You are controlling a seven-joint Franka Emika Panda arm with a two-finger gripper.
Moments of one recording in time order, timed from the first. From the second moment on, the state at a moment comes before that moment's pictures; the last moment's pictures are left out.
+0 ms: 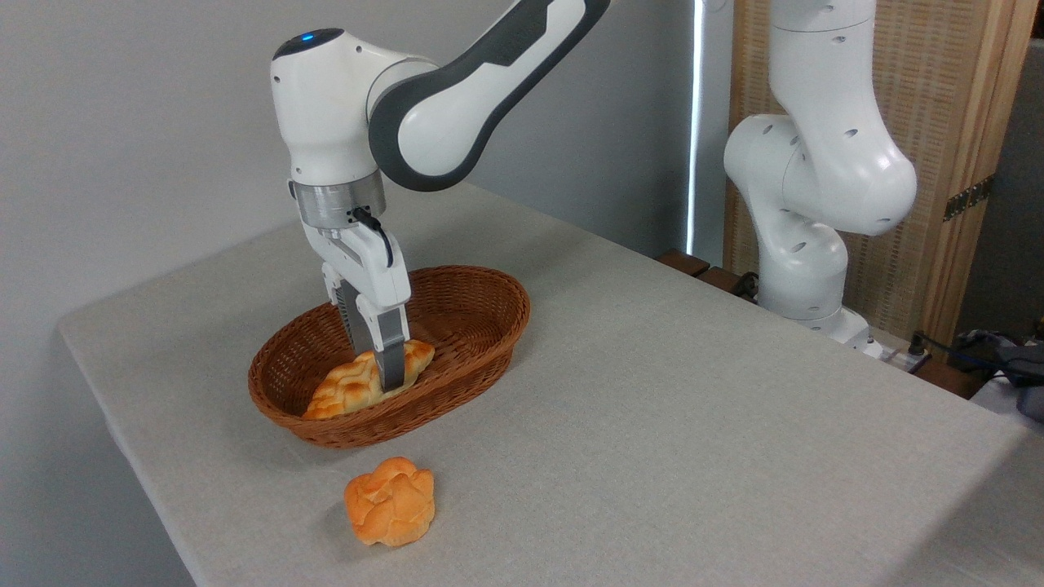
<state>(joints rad) -0.11 0.08 -0.27 -2.02 0.06 2.16 0.45</state>
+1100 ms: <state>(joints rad) -0.11 0.08 -0.27 -1.91 -0.03 1.99 0.44</state>
